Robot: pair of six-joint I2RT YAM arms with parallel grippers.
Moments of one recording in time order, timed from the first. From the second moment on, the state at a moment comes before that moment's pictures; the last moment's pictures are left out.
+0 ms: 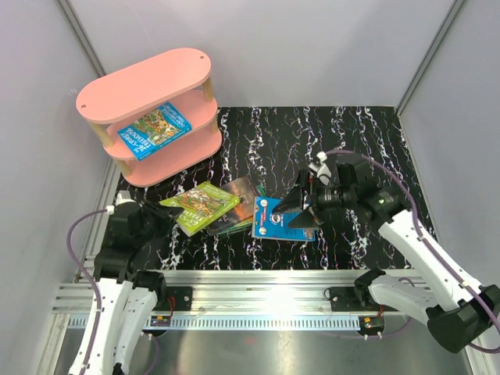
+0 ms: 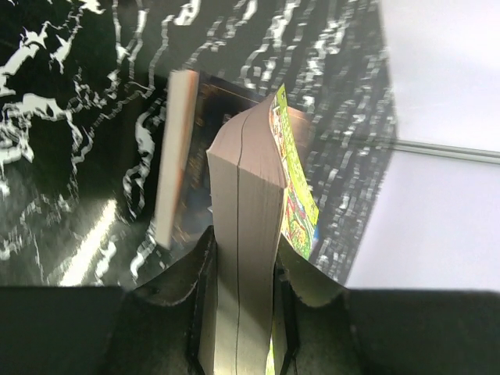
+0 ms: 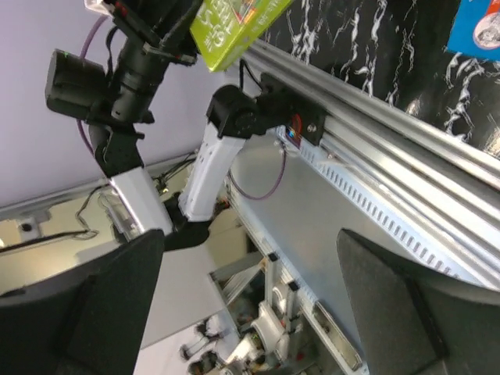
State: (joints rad) left arm -0.09 0.46 0.53 -0.64 0.12 -1.15; right arm 0.52 1.05 1.15 -0.82 -0.73 0.86
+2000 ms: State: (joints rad) left arm -0.09 0.55 1.00 -1.07 0.22 -1.00; right arm 0.88 1.73 1.22 0.11 -0.41 1.63
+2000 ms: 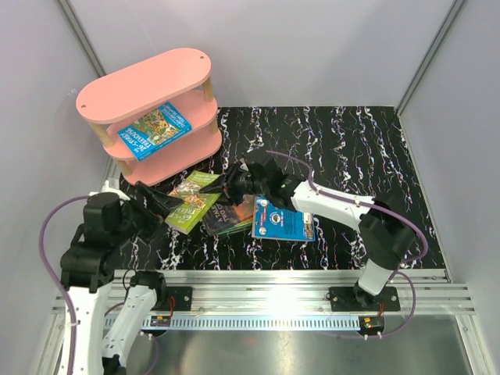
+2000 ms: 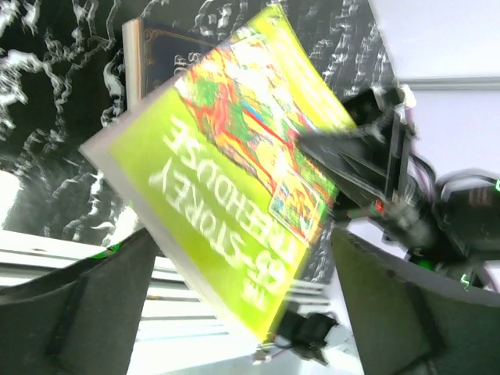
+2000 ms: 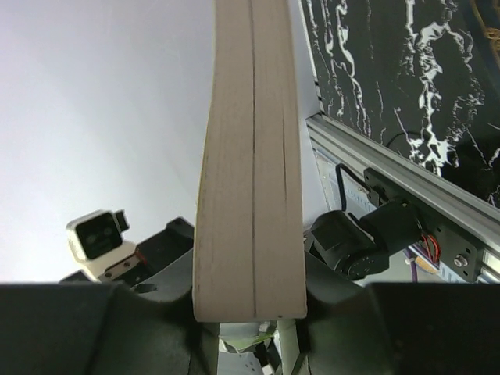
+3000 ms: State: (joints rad) left arm -0.09 0.73 1.93 -1.37 0.29 -0.77; right arm 0.81 2.27 2.15 -0.04 -0.38 1.48
